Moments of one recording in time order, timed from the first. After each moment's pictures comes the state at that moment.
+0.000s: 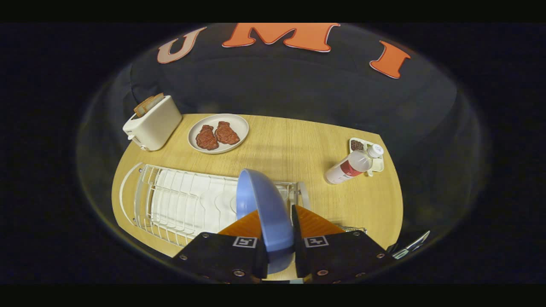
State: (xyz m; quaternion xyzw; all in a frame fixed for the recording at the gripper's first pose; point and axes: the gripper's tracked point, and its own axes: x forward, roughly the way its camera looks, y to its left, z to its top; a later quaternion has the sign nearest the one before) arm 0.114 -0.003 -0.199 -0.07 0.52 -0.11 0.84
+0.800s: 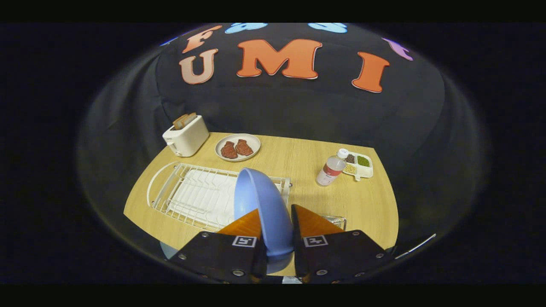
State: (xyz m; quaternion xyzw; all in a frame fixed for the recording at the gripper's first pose) arm 0.010 -0.014 -0.120 -0.03 0.43 -0.04 0.90
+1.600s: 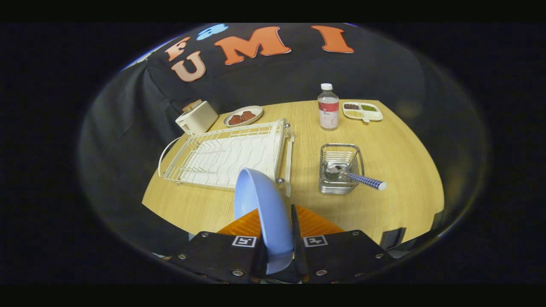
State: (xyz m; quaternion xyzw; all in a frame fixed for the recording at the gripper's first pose) arm -0.127 -0.032 -0.235 0.12 0.47 0.01 0.87
